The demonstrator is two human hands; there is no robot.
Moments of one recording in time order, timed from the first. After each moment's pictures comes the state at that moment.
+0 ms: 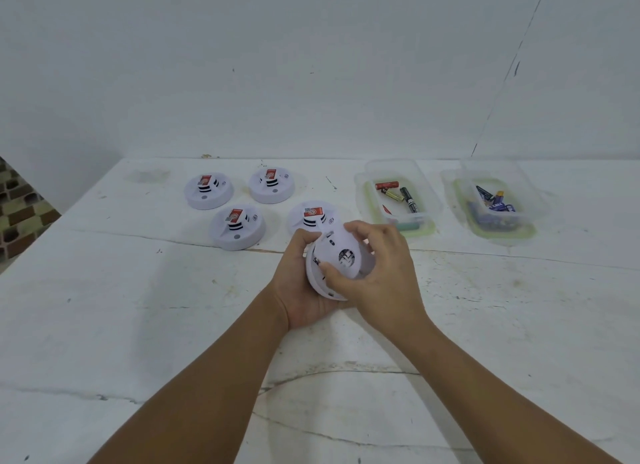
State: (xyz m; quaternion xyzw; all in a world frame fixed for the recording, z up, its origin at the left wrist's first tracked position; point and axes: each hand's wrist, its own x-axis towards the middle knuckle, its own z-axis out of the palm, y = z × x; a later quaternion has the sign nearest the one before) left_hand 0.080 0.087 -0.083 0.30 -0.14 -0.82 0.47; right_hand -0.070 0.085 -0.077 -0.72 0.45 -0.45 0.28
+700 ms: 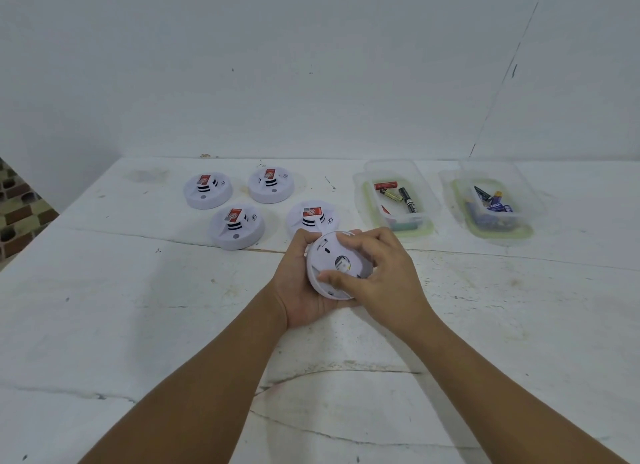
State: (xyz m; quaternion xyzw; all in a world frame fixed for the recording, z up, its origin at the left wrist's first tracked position) left_hand 0.076 0.084 -0.083 0.26 -0.11 -0.84 0.46; right_hand -0.079 0.079 -0.076 -0.72 0.44 -0.41 0.35
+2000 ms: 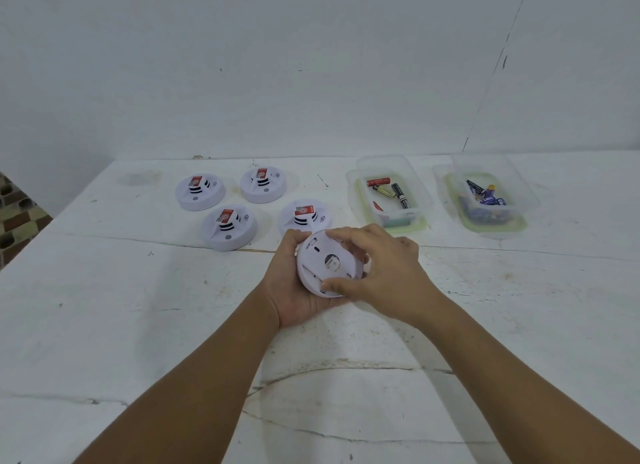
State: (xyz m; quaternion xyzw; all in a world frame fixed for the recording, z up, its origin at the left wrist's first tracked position) left_hand 0.076 0.085 -0.081 0.24 -0.09 -0.85 0.46; right_hand -0.100 0.072 -0.052 -0.80 0.47 -0.25 0.28
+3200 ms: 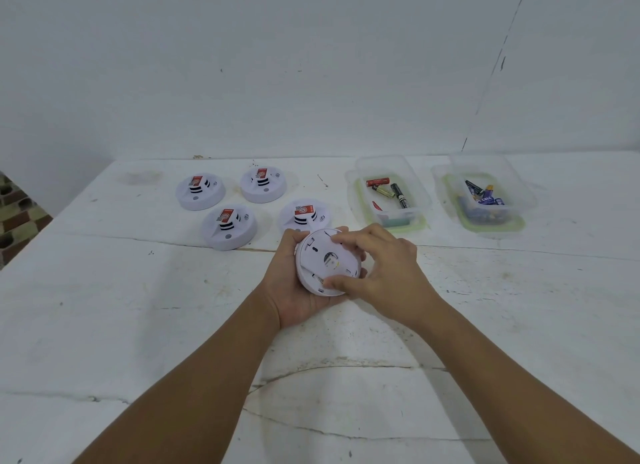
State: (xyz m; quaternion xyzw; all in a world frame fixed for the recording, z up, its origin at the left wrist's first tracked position) left_hand 0.073 0.086 -0.079 0.23 -0.09 -0.84 0.48; right_hand -0.100 0.071 -0.065 -0.80 0.44 -0.31 0.28
